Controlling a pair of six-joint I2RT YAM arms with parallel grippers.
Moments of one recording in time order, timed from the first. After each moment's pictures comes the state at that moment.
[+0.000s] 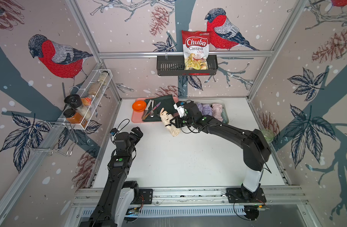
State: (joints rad) left arm 0.03 0.79 0.47 -0.14 0.00 -0.82; right arm 0.77 1.80 1.43 -0.19 -0.28 0.41
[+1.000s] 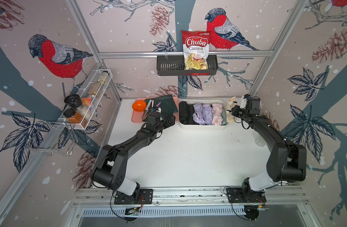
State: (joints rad) left arm -0.38 1.56 0.89 0.16 0.19 -0.70; right arm -0.02 1.58 1.16 -0.21 -0.19 0.29
